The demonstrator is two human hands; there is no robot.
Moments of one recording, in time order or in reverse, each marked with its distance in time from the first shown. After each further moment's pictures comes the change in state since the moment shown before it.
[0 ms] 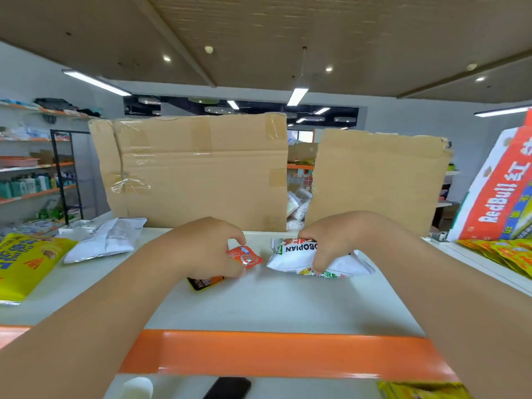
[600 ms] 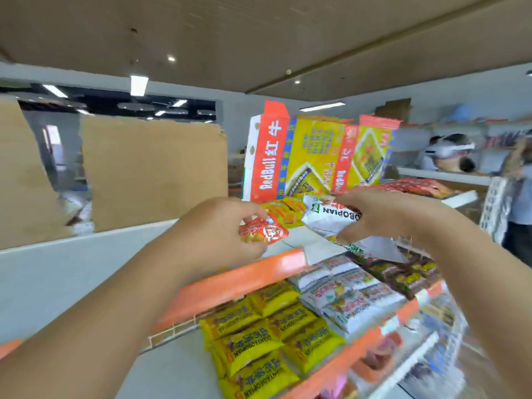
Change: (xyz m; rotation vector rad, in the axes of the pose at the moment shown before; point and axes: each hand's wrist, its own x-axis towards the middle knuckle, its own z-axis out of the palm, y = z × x) left_hand 0.017 0.349 0.046 -0.307 0.184 0.698; right_hand -0.339 0.240 0.111 0.239 0.331 0.633
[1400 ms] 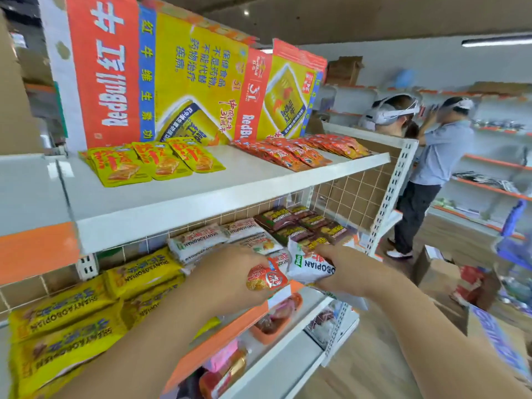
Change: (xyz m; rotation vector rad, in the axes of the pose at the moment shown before) left_hand 0.125 0.147 0.320 -0.100 -0.264 0.125; right_hand -0.005 0.291 0.172 0.183 -0.181 0.196
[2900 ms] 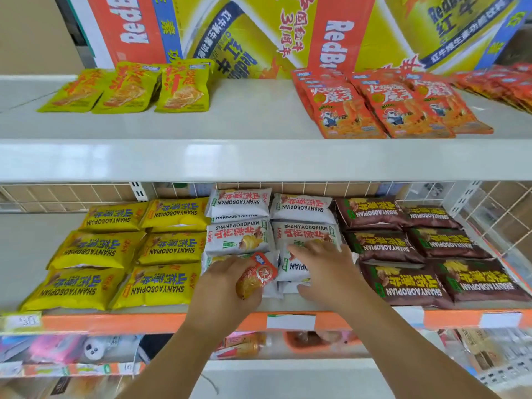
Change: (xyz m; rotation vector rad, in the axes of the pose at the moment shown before) left_hand 0.081 -0.009 0.197 0.078 0.413 -0.885; right_hand 0.289 0.089 0.131 -0.288 -0.085 -0.779
